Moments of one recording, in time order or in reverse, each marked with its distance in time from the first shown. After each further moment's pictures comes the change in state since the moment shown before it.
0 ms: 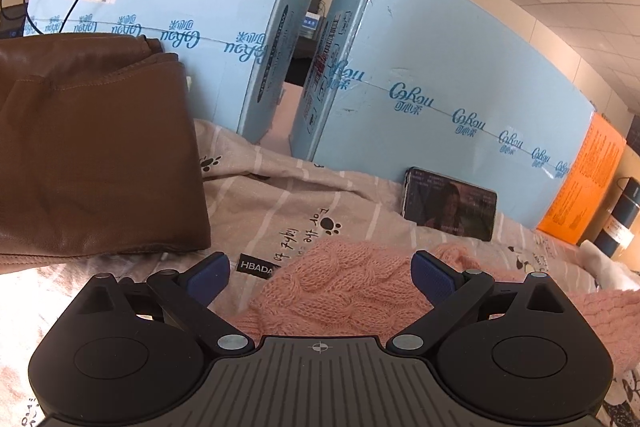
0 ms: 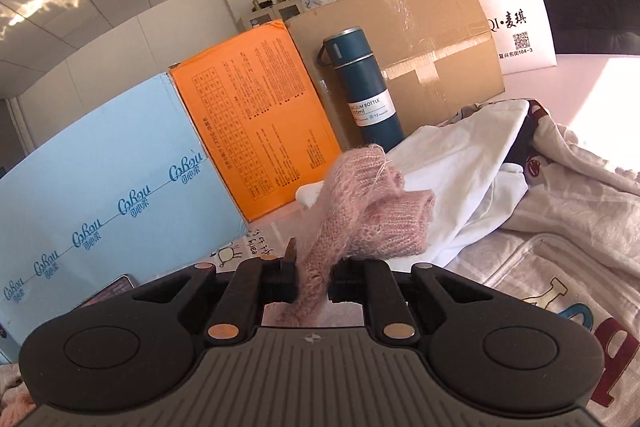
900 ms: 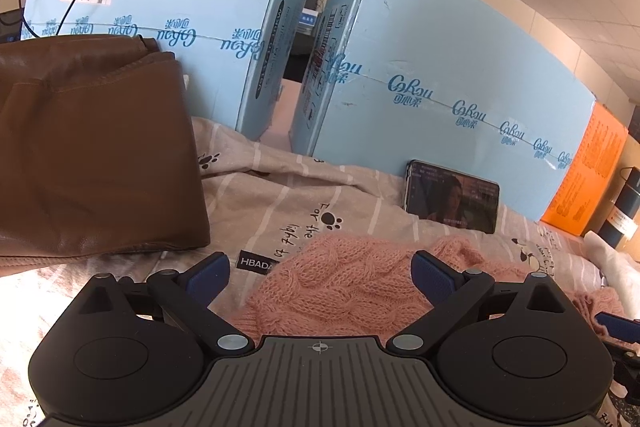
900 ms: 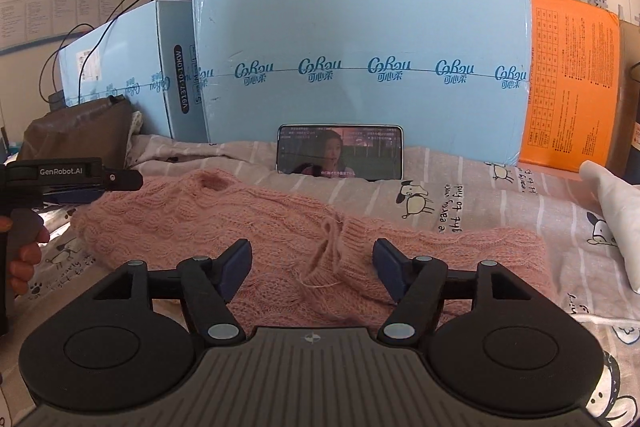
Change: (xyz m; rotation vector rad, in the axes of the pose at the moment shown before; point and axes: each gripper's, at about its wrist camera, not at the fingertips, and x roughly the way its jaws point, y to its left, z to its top) left arm 0.002 0.001 -0.002 0.006 0.007 0.001; right arm -0.023 0.142 -0.114 -0.579 0.266 0.538
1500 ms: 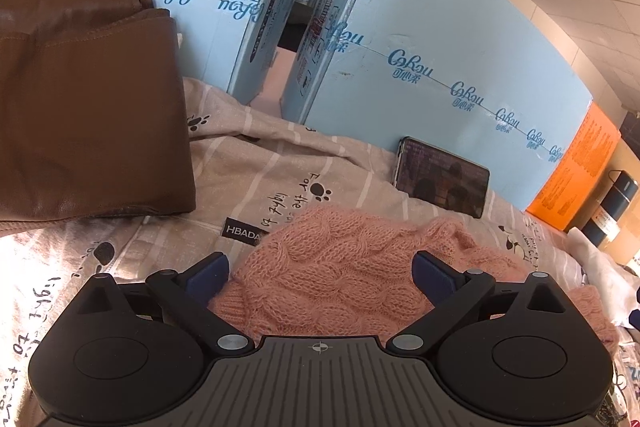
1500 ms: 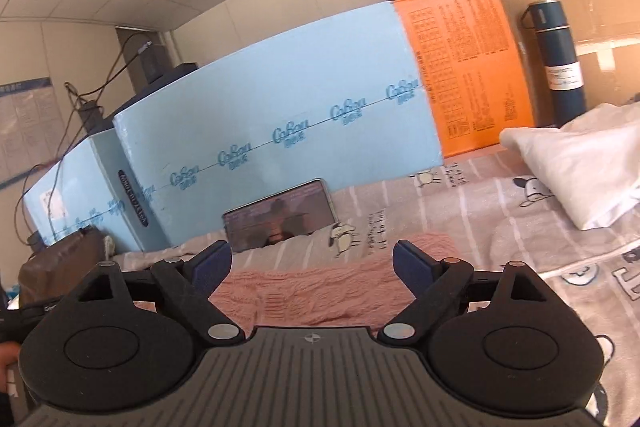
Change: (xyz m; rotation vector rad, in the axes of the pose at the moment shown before) left arm 0.009 0.007 -0.002 -0.070 0.092 -0.059; right arm -0.060 -0.067 -0.005 0.407 -0.202 -0.161
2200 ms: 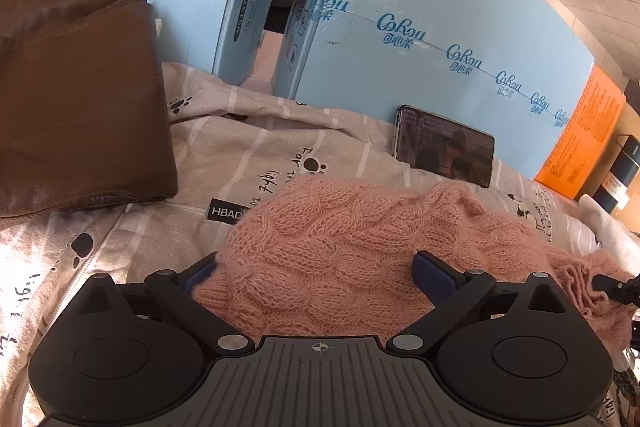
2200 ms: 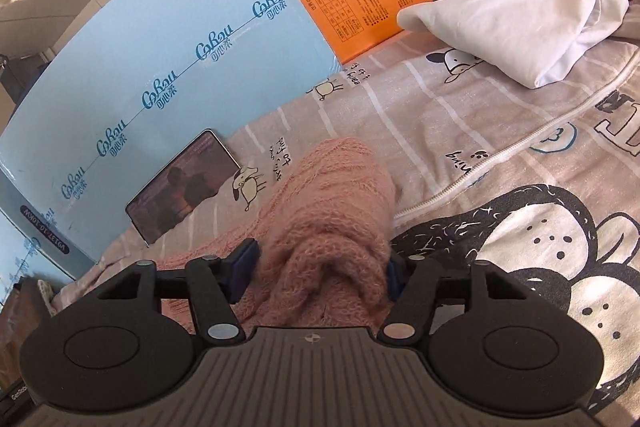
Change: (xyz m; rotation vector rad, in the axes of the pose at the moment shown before) left arm 0.015 -0.012 -0.009 0.084 0.051 0.015; right arm 0.059 -0.018 -0.024 0.281 0.170 -0.183
